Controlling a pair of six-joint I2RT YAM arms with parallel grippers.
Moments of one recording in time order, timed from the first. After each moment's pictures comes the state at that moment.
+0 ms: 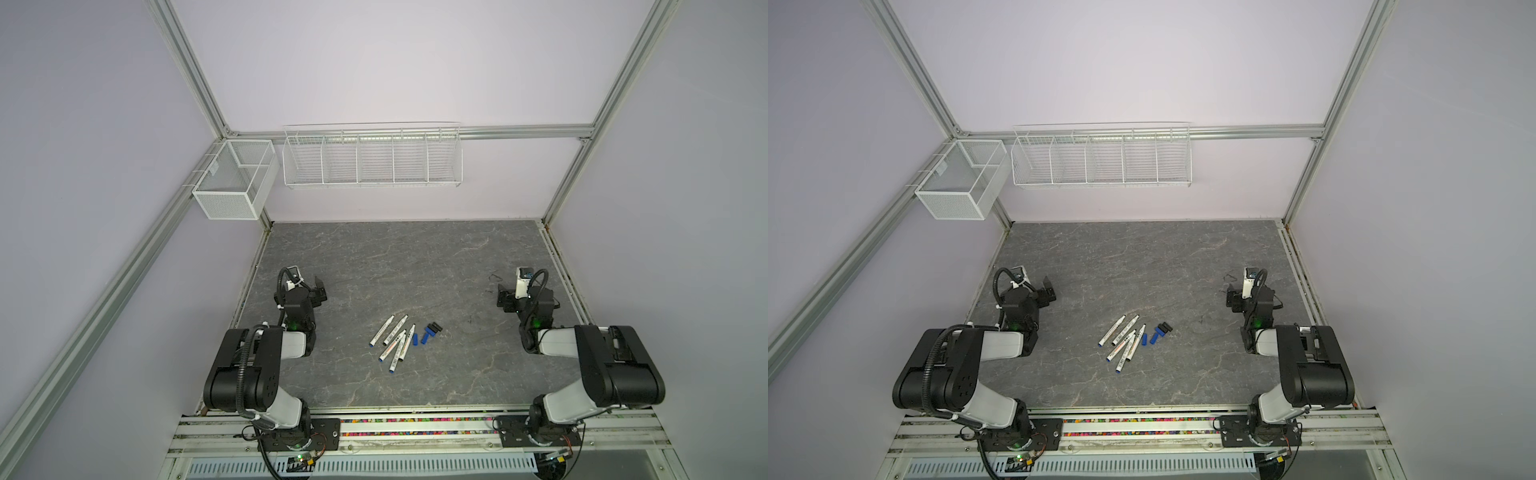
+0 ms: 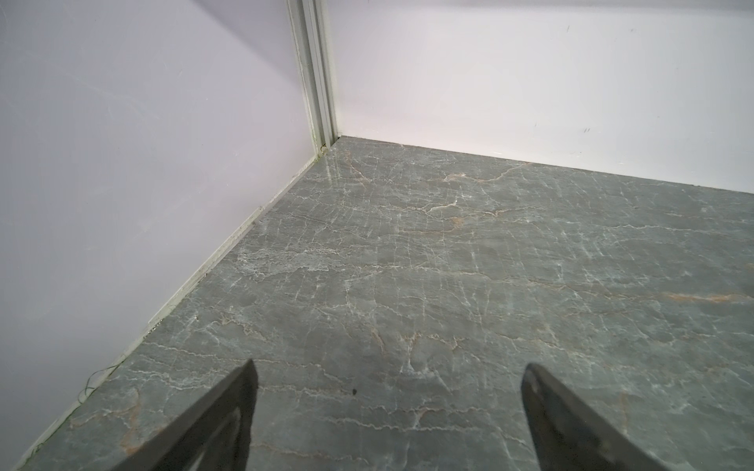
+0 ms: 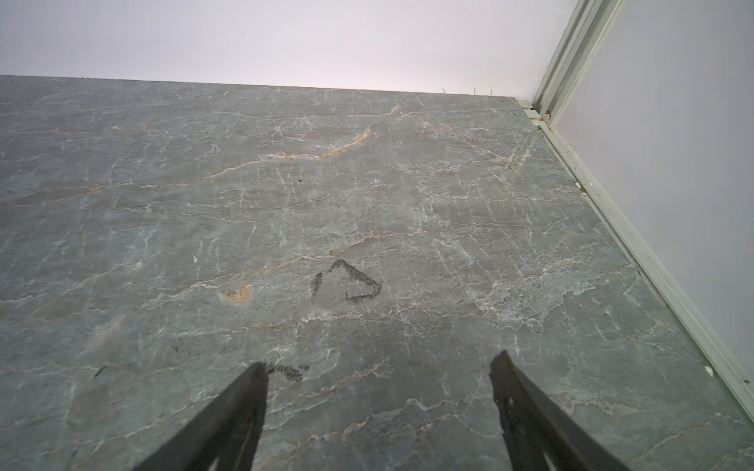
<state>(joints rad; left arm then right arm) -0.07 1.54 0.39 0.89 -0.31 -0.08 -0.01 1.54 0.38 0.77 0.01 -0.03</state>
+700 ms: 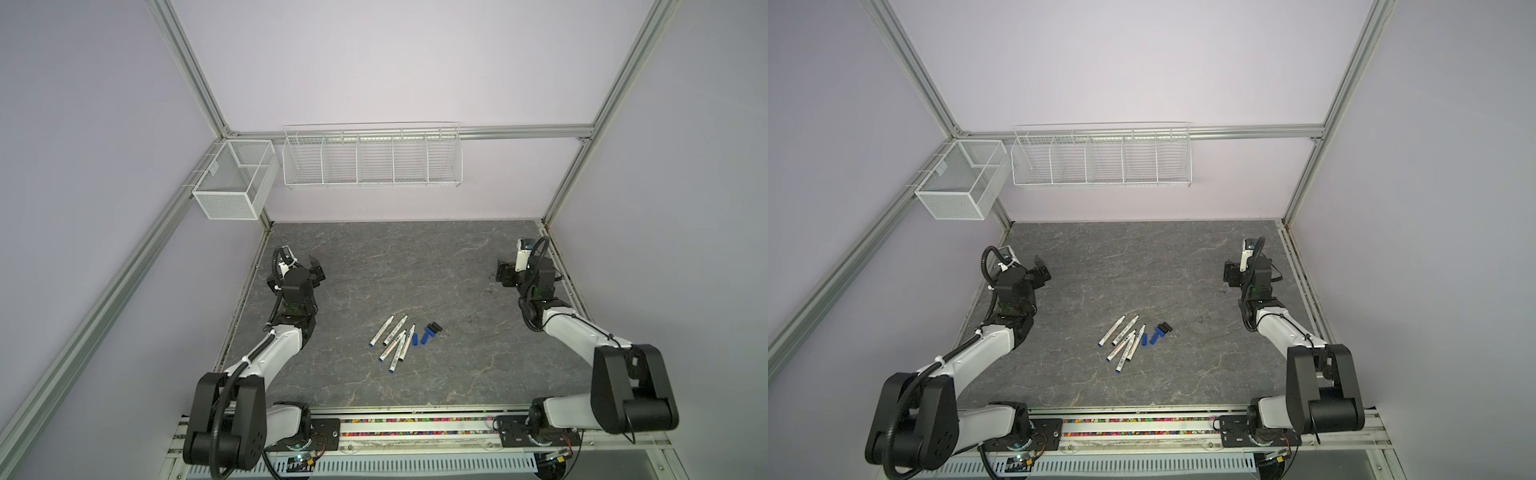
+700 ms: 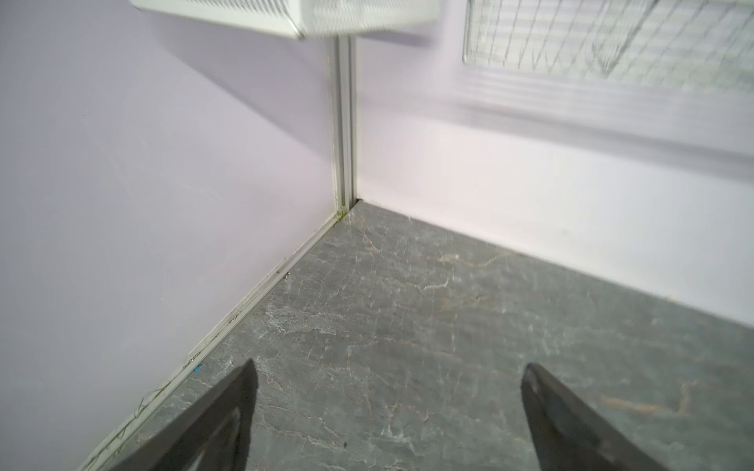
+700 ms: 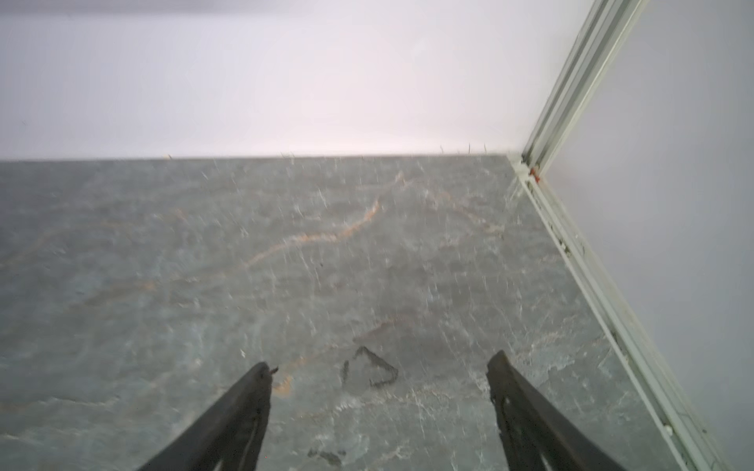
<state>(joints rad) -0.19 1.23 0.59 0.44 -0.53 -0.22 0.10 1.35 0.72 0.26 0.12 0.06</state>
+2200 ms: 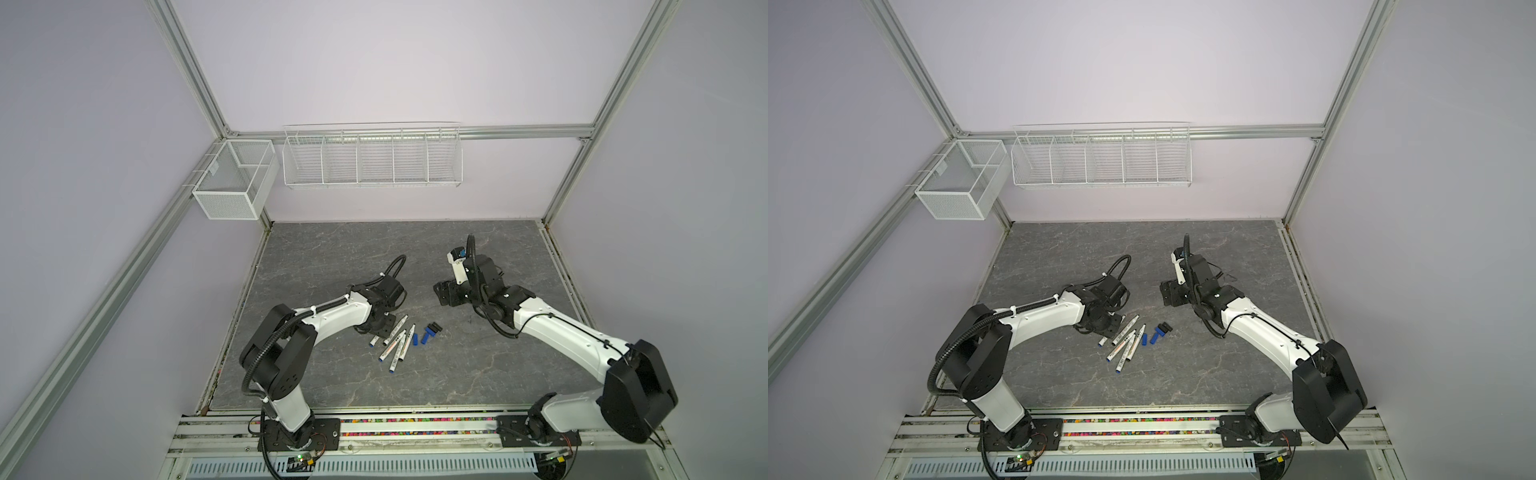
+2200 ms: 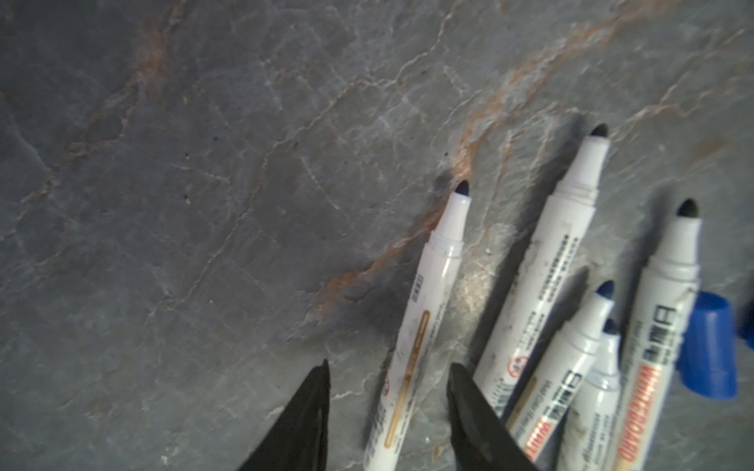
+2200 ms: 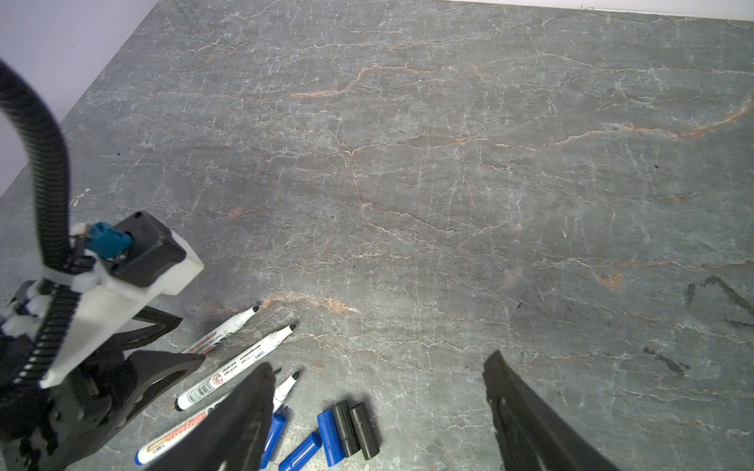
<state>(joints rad) -0.74 1.72 1.07 -0.70 -0.11 -0.28 0.59 1.39 0.97 -0.29 0.02 0.26</state>
